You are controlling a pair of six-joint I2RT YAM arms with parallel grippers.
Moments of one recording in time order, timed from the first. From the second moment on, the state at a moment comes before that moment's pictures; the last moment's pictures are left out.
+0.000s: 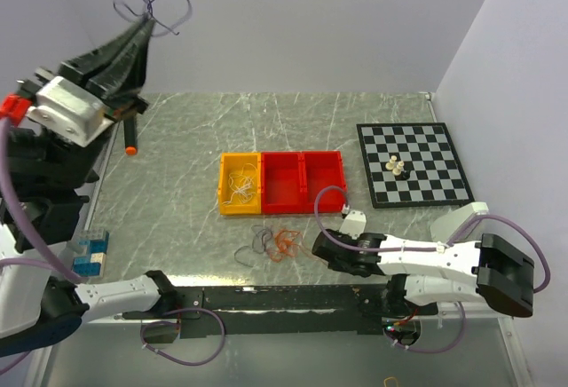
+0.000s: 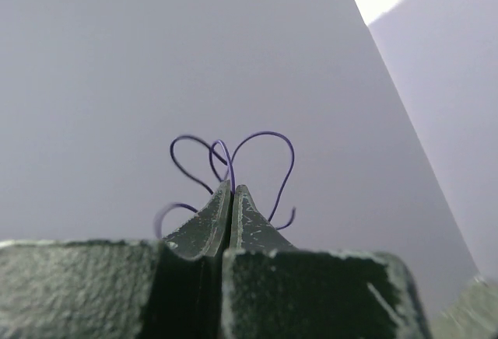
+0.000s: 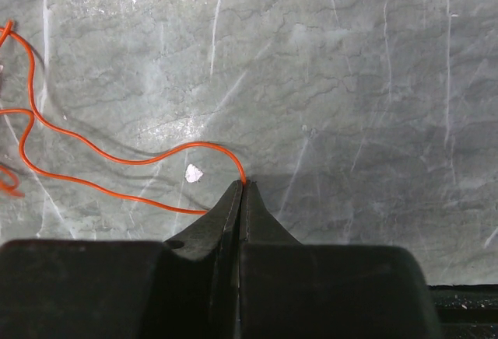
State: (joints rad) left arm -0.84 1.06 1.90 -0.14 -0.03 0.62; right arm 1.16 1.13 0.47 -0.66 0.45 1.27
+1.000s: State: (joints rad) left arm -0.83 1.38 1.18 -0.37 0.12 0.48; right arm 1.26 0.58 0.37 -0.66 0.54 1.30
